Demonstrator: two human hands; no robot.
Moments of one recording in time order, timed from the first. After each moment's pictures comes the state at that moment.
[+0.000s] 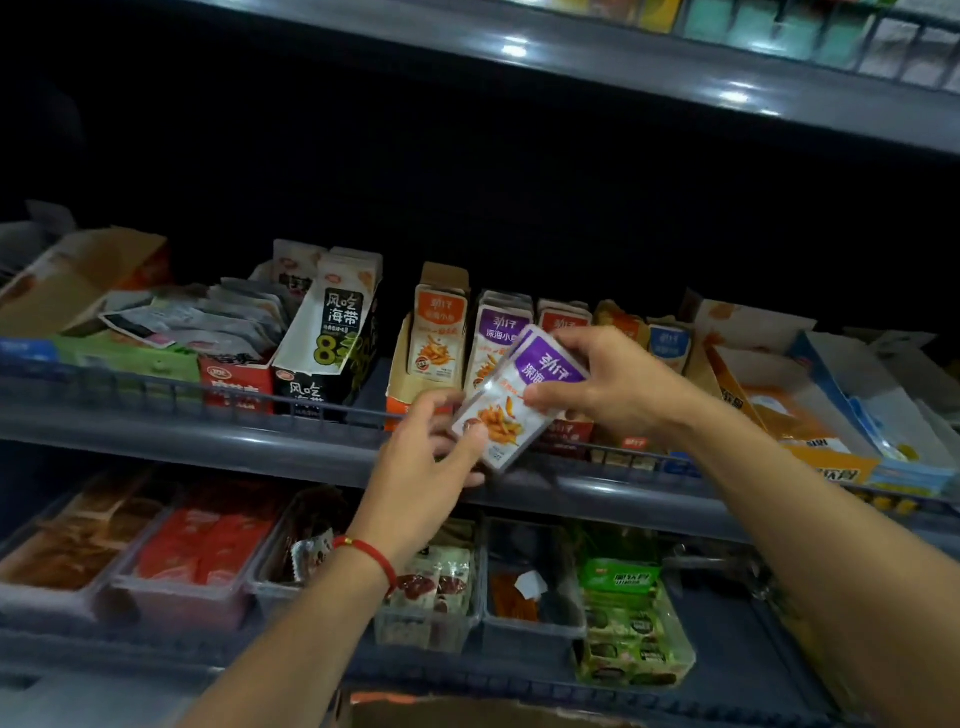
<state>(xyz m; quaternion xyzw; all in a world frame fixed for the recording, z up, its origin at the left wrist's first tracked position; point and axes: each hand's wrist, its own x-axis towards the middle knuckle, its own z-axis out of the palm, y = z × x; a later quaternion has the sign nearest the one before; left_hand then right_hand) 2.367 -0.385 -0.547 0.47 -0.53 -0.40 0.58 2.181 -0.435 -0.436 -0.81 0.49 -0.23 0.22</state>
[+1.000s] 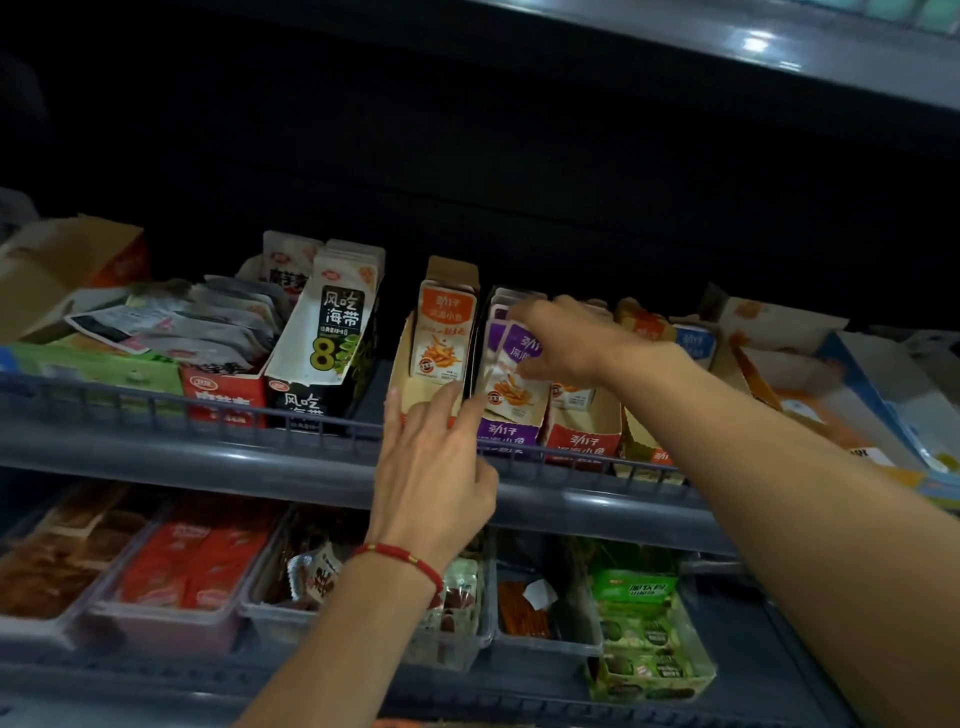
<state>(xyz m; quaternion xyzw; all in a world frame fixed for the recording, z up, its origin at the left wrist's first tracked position) 2.373 -0.417 -0.548 0.64 -0.70 0.04 0.30 2.236 -0.525 -0.437 -0.84 0.54 -0.06 -0.05</state>
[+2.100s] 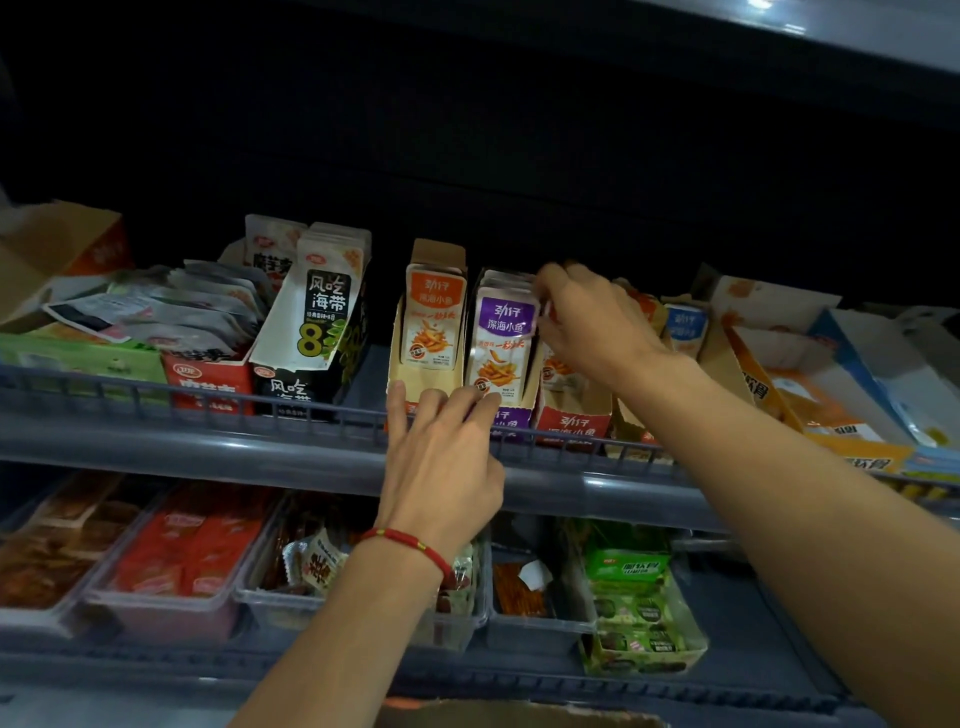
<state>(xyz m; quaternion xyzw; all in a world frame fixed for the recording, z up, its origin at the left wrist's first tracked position) 2.360 -0.415 -0.550 0.63 -0.73 0.05 0.28 2.210 -0.519 -0.453 -0.81 0.52 -0.20 -0.17</state>
